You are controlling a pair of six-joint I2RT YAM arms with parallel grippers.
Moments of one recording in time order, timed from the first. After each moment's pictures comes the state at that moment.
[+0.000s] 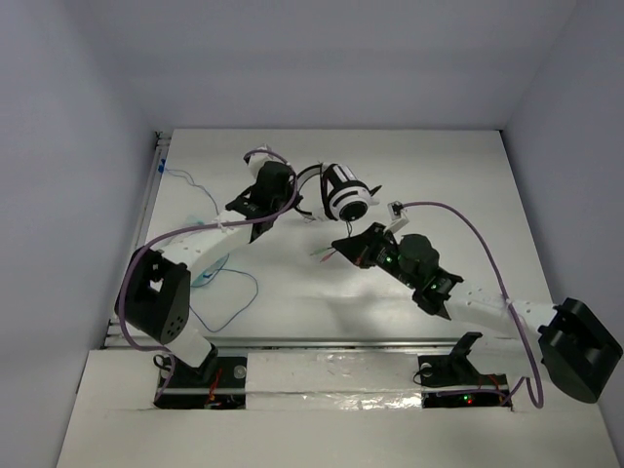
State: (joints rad) left arm -0.53 1.57 1.13 -0.12 -0.28 -0.84; right arm 0.79 1.14 0.47 0.58 -0.05 0.92
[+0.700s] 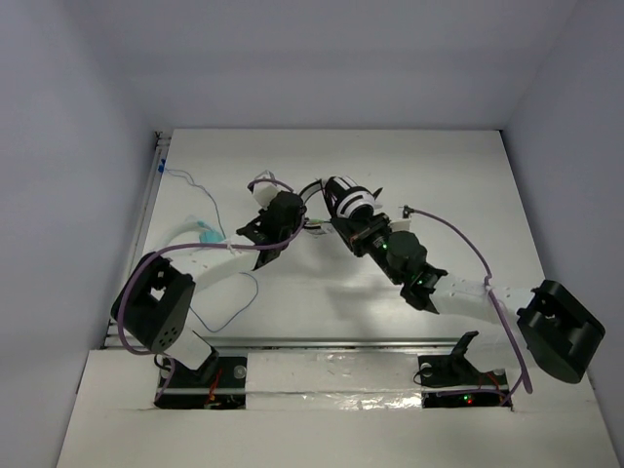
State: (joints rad) left arm -0.67 1.52 0.88 0.07 -0.48 -0.97; right arm 0.82 1.27 0.53 0.69 0.30 1.46
